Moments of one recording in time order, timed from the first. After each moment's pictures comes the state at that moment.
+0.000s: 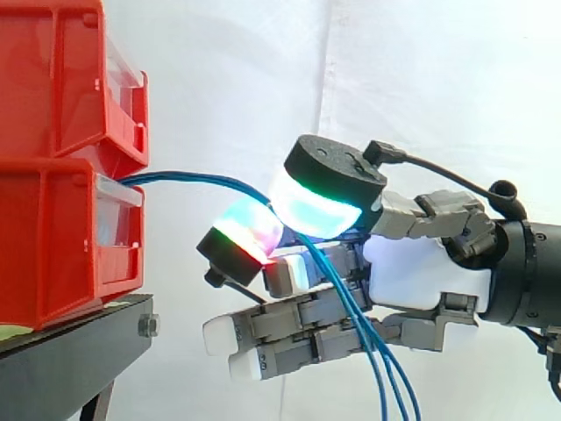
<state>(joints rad) 0.10 -2.36 -1.20 -2.57 -1.34 -0.06</state>
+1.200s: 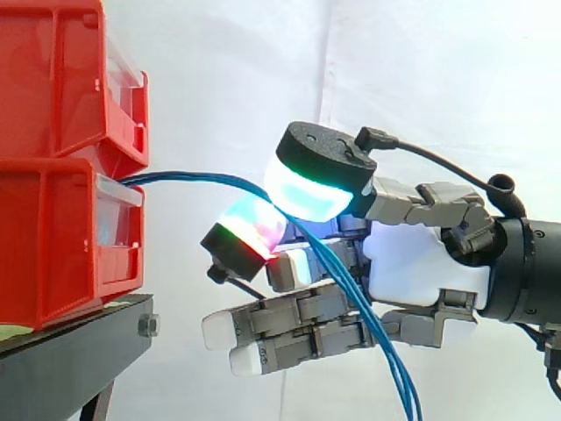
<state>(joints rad) 0.10 -2.36 -1.20 -2.57 -1.34 -0.06</state>
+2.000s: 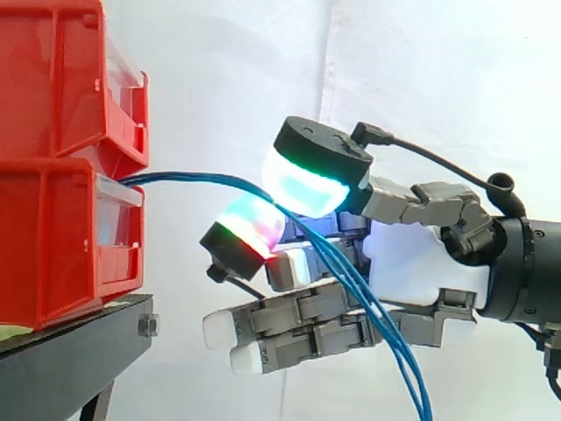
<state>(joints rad) 0.10 -2.36 -1.20 -2.57 -1.34 -0.06</state>
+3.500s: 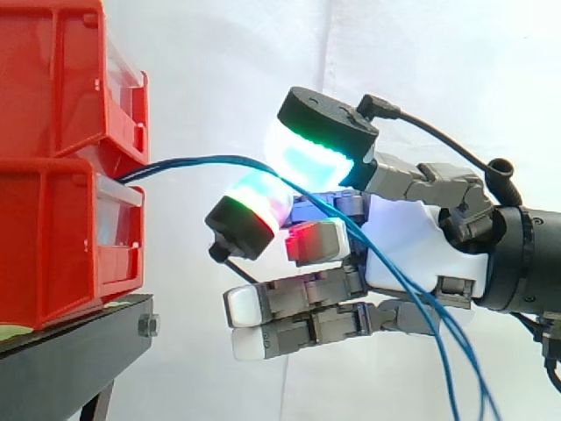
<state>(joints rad) 0.10 -2.36 -1.19 -2.58 -1.37 -0.02</state>
